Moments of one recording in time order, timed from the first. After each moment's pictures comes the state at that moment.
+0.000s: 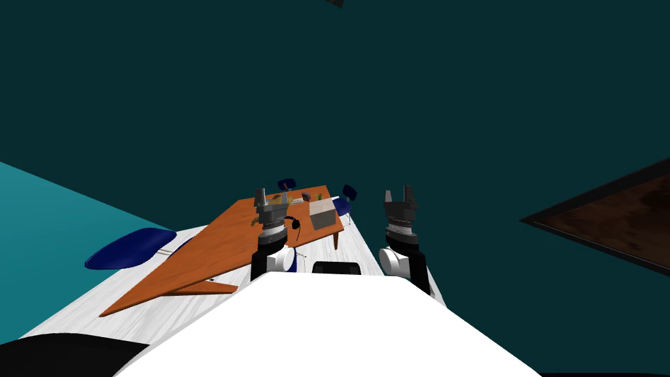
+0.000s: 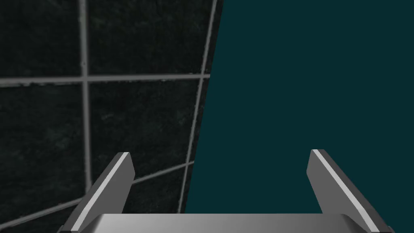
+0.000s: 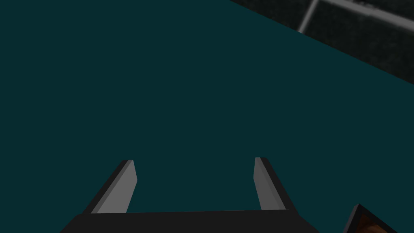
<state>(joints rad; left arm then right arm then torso) 0.48 -0.01 -0.07 -2.22 0.08 -0.64 -0.02 0.47 0.01 0.07 -2.29 -0.06 -0.49 -0.07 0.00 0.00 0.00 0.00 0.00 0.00</state>
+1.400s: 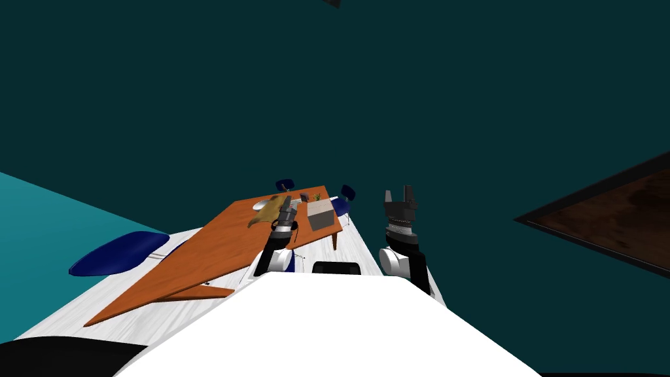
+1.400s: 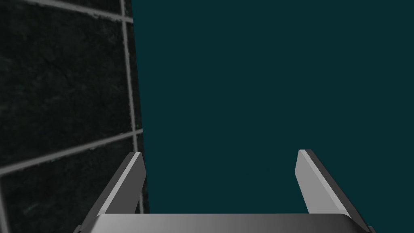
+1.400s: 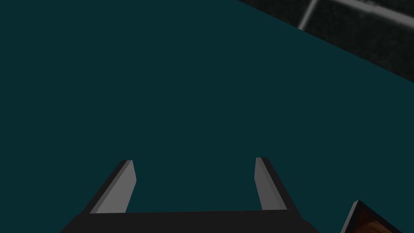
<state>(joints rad) 0.43 0.14 -0.05 -2.04 0.03 -0.43 -0.06 0.47 0.01 0.07 -2.29 -0.06 -0.49 -0.07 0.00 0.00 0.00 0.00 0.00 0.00</state>
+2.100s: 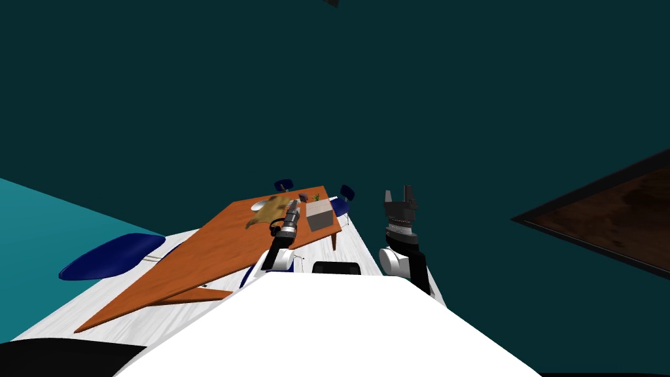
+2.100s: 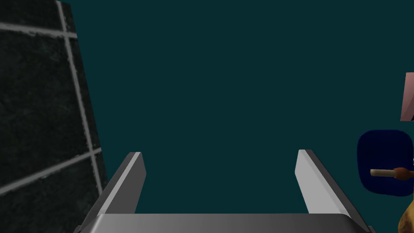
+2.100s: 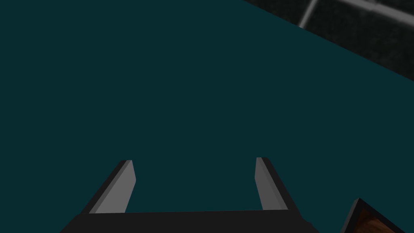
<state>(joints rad) 0.41 0.11 -0.05 -1.95 0.00 -0.31 -0.08 0.47 0.01 0.07 -2.29 -0.06 -0.49 -0.07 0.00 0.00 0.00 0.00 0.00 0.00</state>
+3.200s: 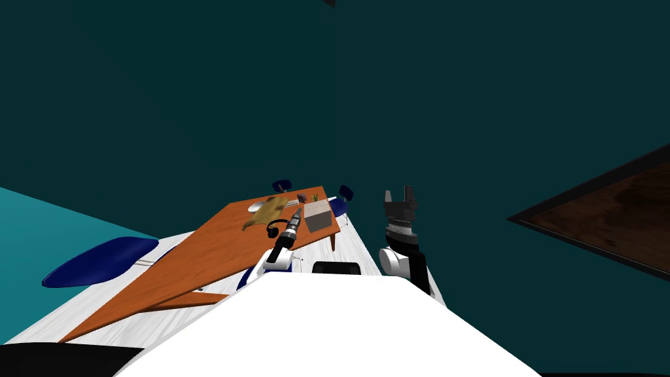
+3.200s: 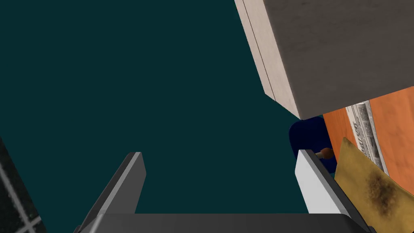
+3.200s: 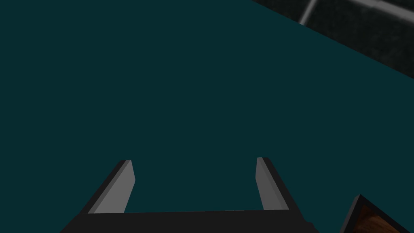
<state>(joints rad) 0.36 0.16 -0.03 -1.79 -0.05 -0.10 -0.12 0.47 0.01 0.07 -2.29 -0.06 -0.49 -0.07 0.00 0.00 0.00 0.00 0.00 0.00</state>
